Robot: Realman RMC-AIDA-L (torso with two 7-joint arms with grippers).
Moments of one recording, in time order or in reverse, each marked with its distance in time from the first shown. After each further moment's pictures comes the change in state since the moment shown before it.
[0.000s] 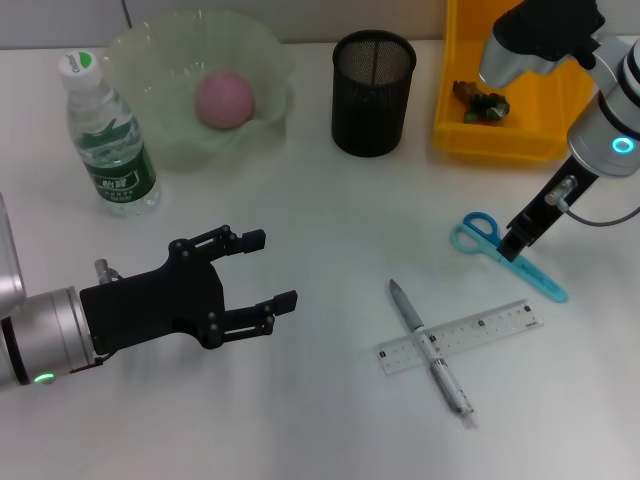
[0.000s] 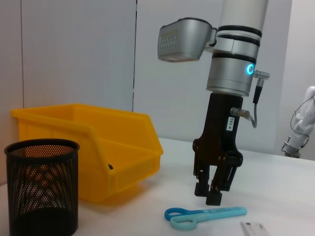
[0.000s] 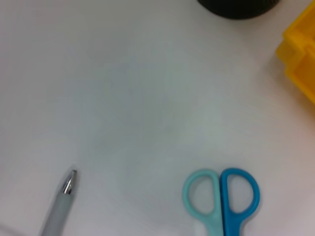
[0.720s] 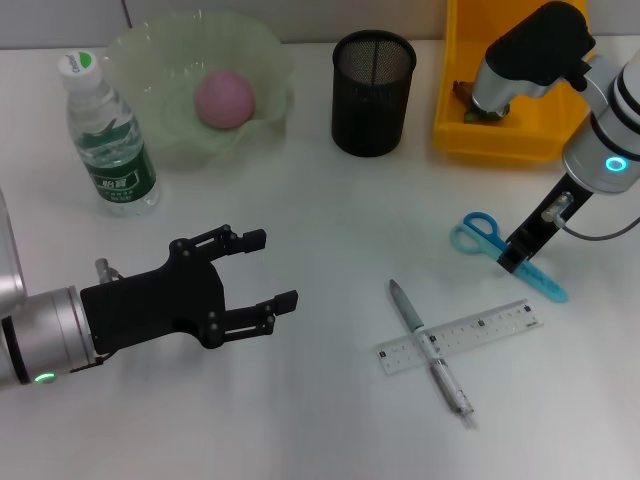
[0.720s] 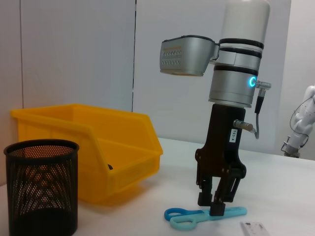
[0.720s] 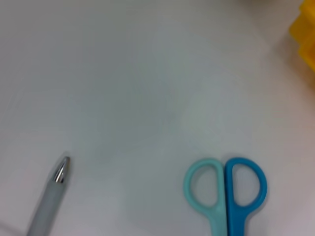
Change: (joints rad) left arm -0.002 0.000 0.000 0.000 0.001 0.000 0.000; right arm -0.018 0.004 -0.054 0.033 0.008 0.053 0.000
